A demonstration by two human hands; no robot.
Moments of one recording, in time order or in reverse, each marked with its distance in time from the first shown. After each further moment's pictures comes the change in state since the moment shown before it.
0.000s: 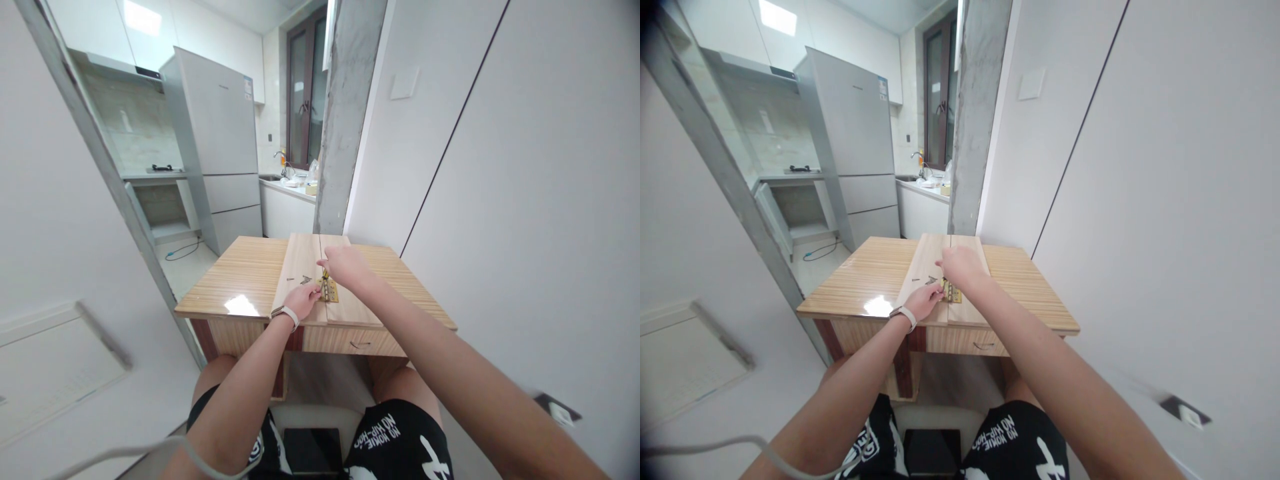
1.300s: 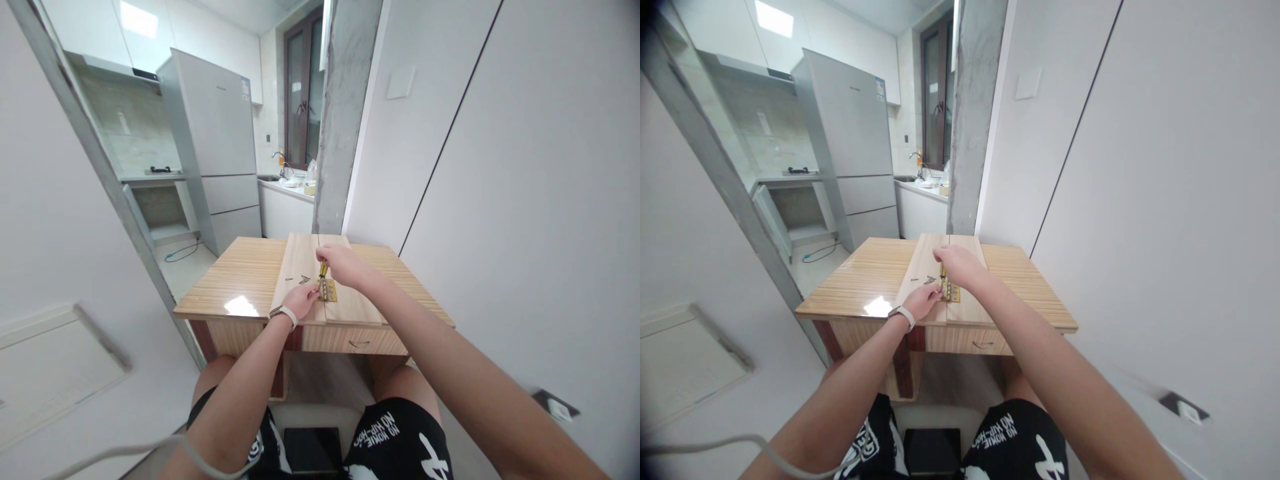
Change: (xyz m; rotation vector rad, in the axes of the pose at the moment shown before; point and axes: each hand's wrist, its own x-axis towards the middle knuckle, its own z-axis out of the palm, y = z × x) left_hand 0.000 0.000 -0.001 -0.028 -0.028 0.048; right_hand 0.001 0.020 0.009 0.192 0.085 -0.316
